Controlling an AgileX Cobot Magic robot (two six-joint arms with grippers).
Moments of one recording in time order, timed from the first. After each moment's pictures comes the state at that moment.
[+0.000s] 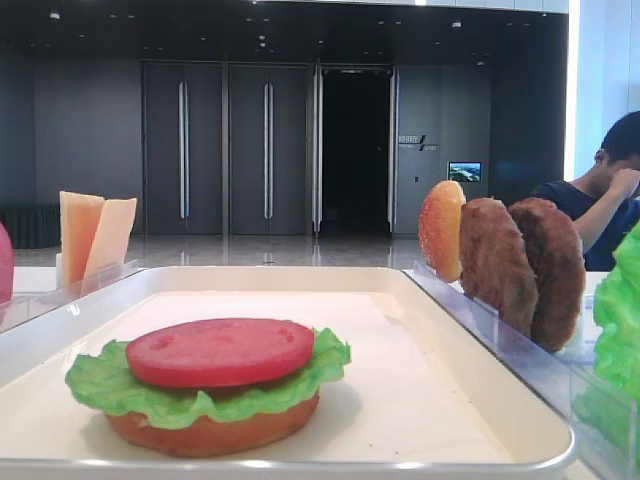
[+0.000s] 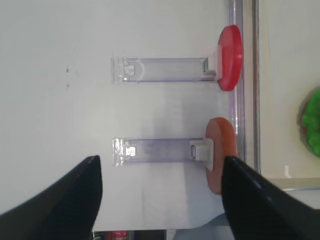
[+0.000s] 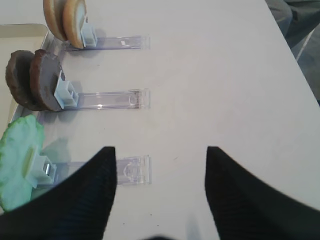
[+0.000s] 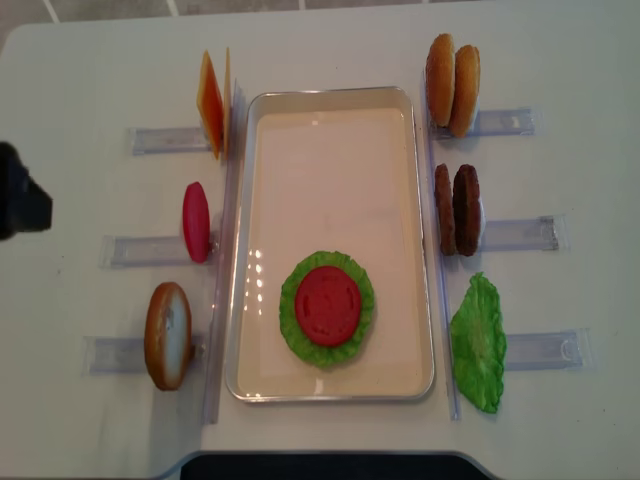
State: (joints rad) left arm 0.04 0.96 -1.01 -0.02 1.24 0.01; right arm 0.04 -0.01 -0.50 0.01 1.14 0.00
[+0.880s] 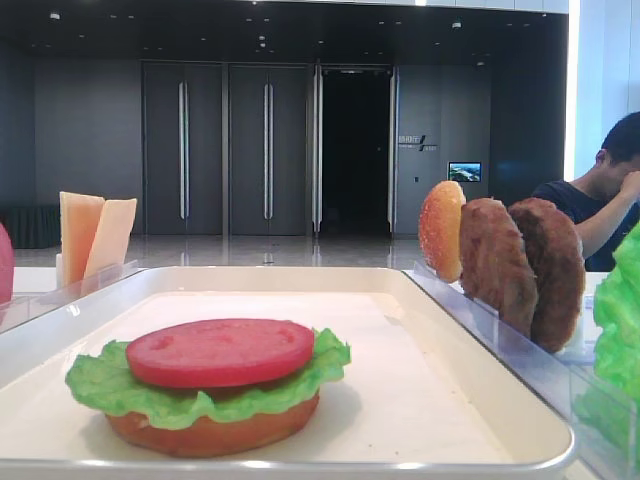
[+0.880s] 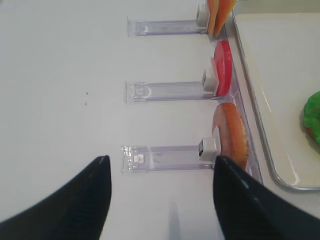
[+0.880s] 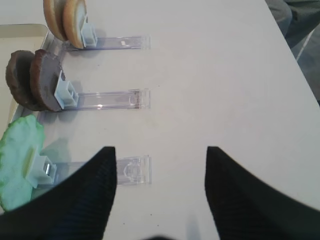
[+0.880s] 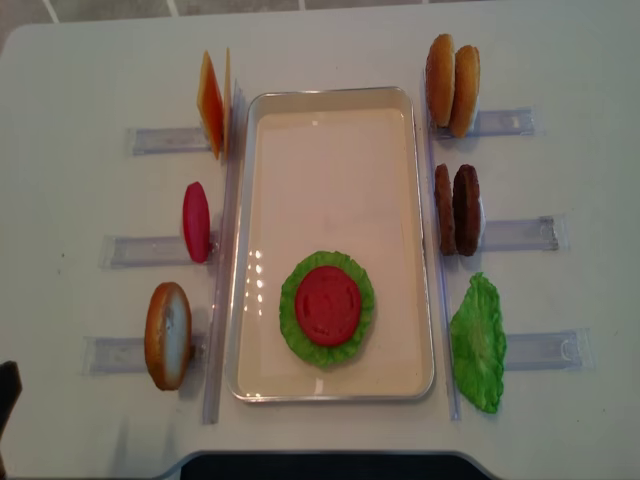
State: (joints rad) left arm 0.04 0.13 -0.56 0.00 1.14 0.03; right arm 0.04 -0.01 -0.50 0.02 1.14 0.00
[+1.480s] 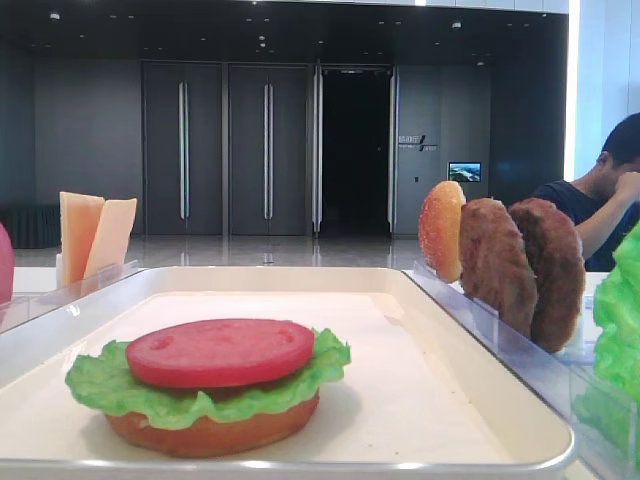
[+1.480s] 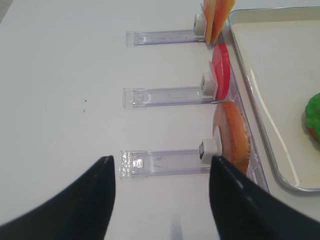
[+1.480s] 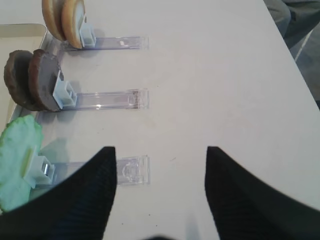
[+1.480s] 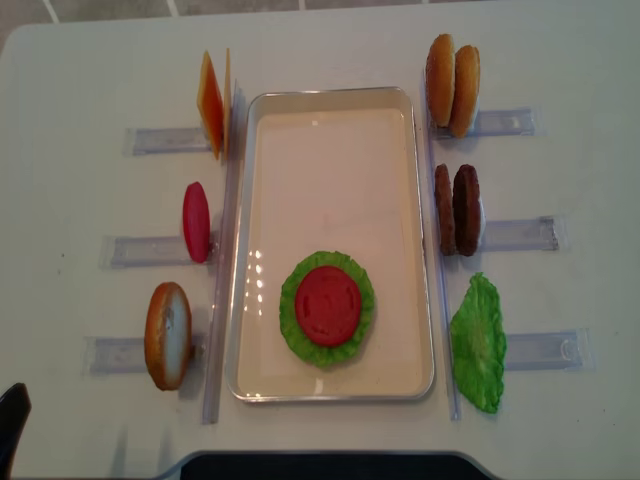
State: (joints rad) left arm 0.04 -0.01 -0.48 -0.01 1.12 0.05; right arm 0.04 -0.01 -0.50 0.01 1.14 0.00
